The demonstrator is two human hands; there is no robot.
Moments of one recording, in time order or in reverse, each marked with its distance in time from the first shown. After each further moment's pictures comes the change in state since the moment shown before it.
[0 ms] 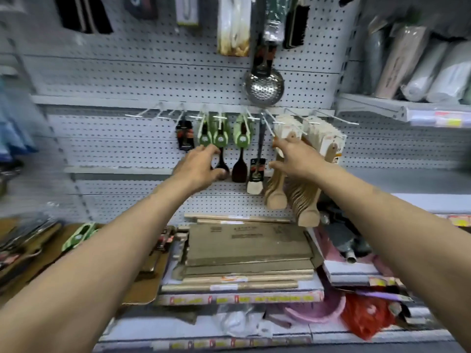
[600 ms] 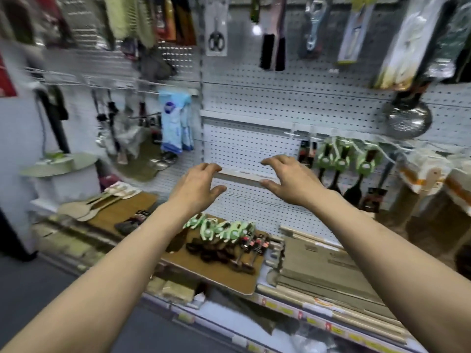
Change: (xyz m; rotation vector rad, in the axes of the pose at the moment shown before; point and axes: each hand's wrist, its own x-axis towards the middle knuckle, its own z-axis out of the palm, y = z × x) left_hand -0.203 -0.242 -0.170 0.180 0.213 -0.199; right_hand -0.035 -0.354 0.006 0.115 0.087 -0.486
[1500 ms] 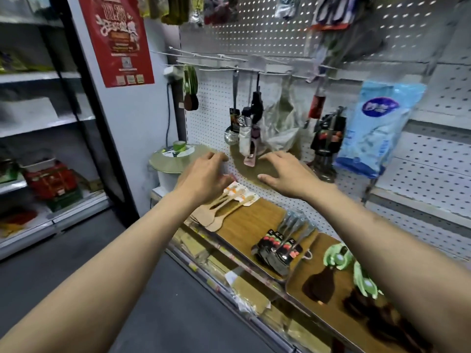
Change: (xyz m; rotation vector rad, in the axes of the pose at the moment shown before) left_hand 0.056 -0.595 -0.138 0.143 0.041 -0.259; right_hand 0.445 -0.459 0.238 0.236 -0.118 -0.279
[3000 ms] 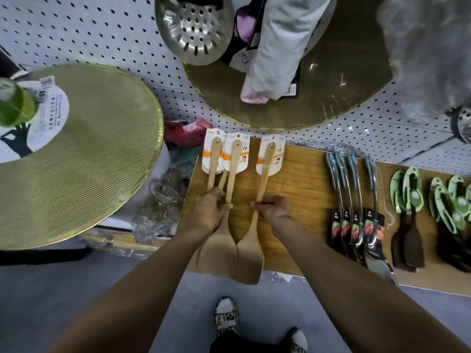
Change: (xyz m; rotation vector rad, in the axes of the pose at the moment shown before) left_hand 0.270 -0.356 0.479 -0.392 -0.935 -0.174; right_hand 0.310 0.109 0.511 0.949 0.001 1.721
